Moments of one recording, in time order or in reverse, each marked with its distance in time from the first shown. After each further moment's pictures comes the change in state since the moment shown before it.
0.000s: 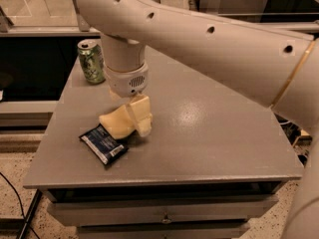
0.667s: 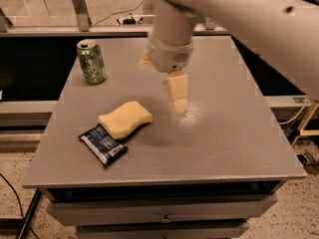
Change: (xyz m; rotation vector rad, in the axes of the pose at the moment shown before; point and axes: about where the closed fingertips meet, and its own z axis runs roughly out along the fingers) arm 0.070 0.013 -0.046 0.119 -0.103 0.123
